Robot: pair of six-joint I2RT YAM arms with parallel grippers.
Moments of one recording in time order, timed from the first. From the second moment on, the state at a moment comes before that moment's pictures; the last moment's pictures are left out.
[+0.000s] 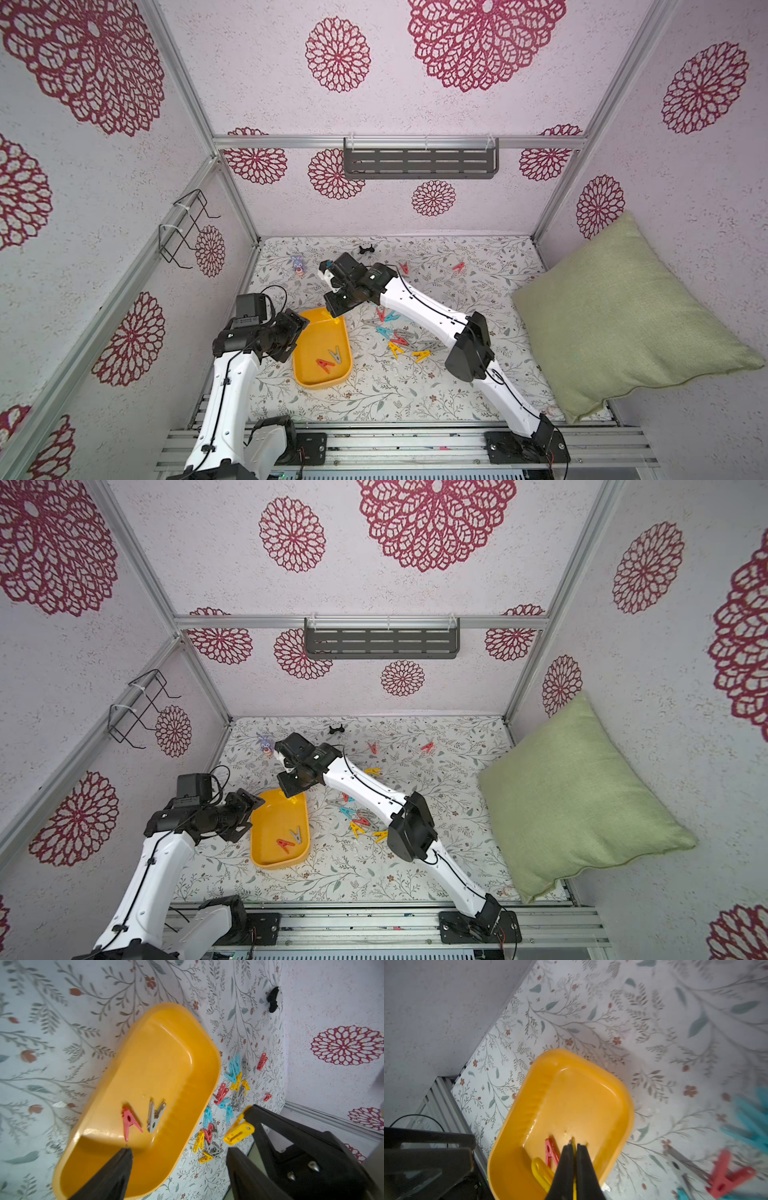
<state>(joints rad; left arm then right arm) 0.20 0.97 0.82 -0.91 0.38 -0.87 1.01 2.46 2.54 -1.00 -0.19 0.36</state>
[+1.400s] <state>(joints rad) -0.20 1.13 0.91 -0.77 0.34 -1.02 0.79 1.93 1.77 -0.87 -0.05 0.39</state>
